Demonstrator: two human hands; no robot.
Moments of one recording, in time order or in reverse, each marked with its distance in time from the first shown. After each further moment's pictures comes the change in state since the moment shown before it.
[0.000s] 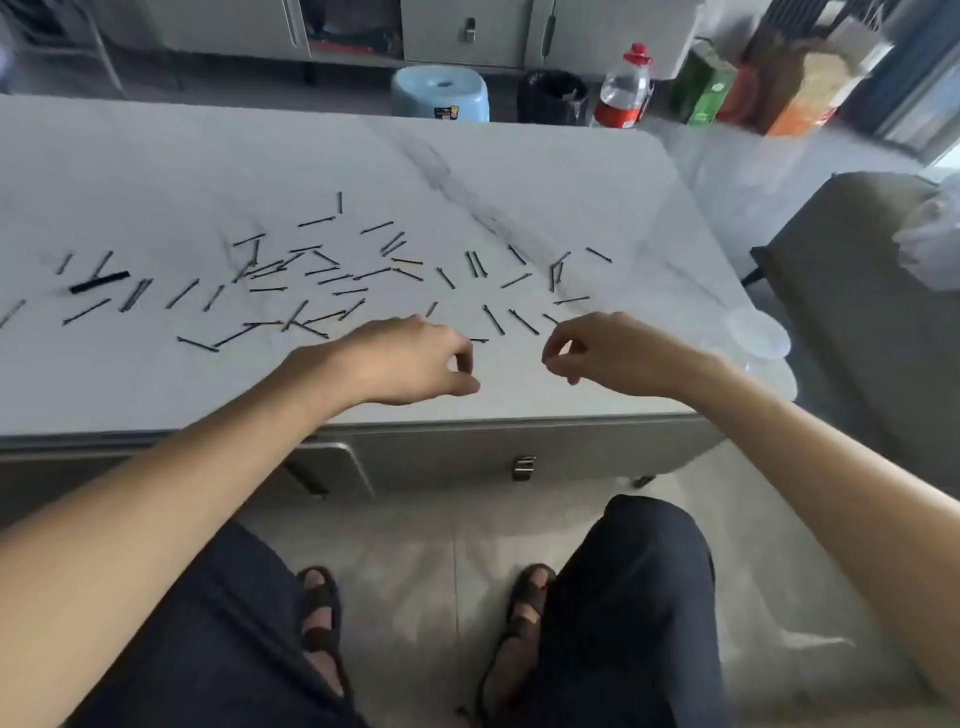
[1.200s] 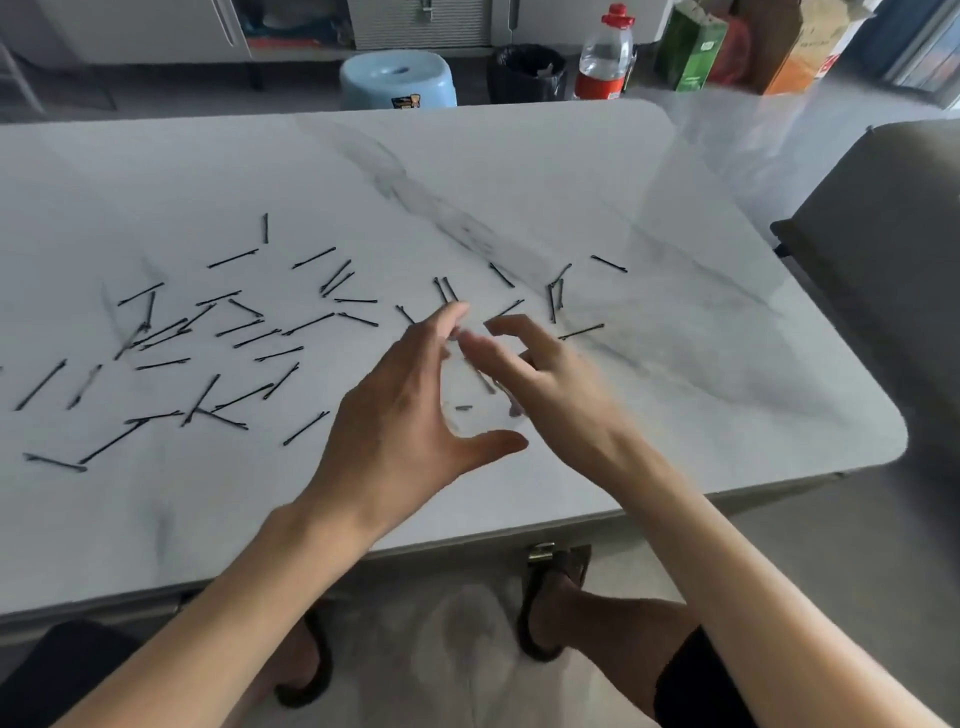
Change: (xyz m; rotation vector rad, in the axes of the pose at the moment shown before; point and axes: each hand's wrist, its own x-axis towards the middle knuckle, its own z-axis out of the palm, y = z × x) left_hand 0.102 -0.019 0.060 -0.392 0.651 0.097; right_hand 0.097 0.001 0.048 0.679 0.320 0.084
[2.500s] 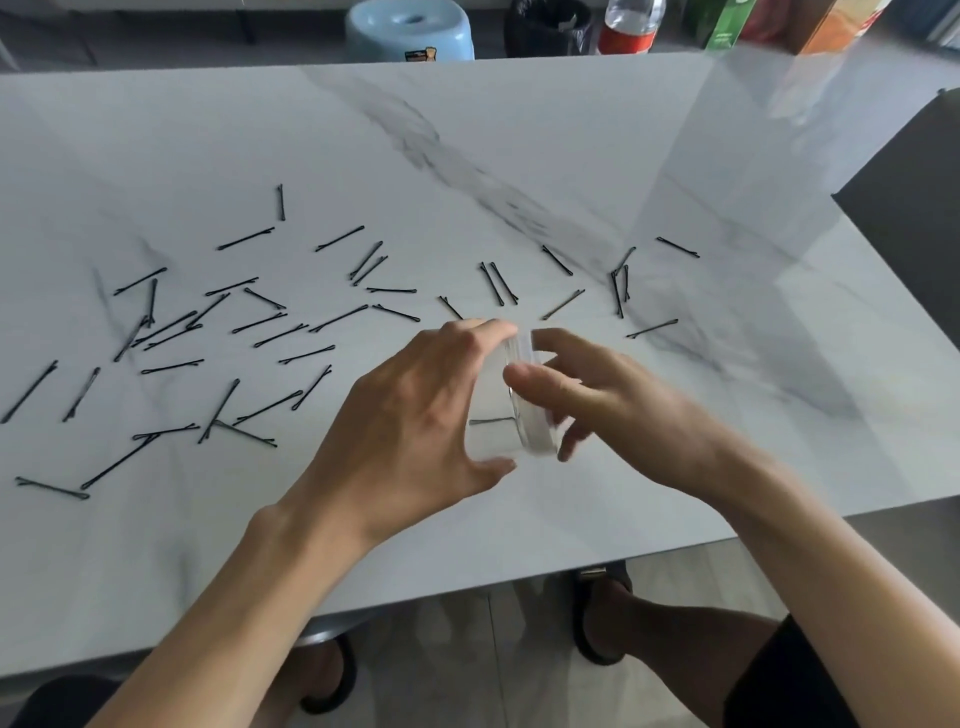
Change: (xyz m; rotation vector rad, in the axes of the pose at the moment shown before) left_hand 0.018 -0.061 -0.012 0.185 -0.063 0.244; right_hand 0.041 0.013 0.015 0.031 -0.262 -0.033
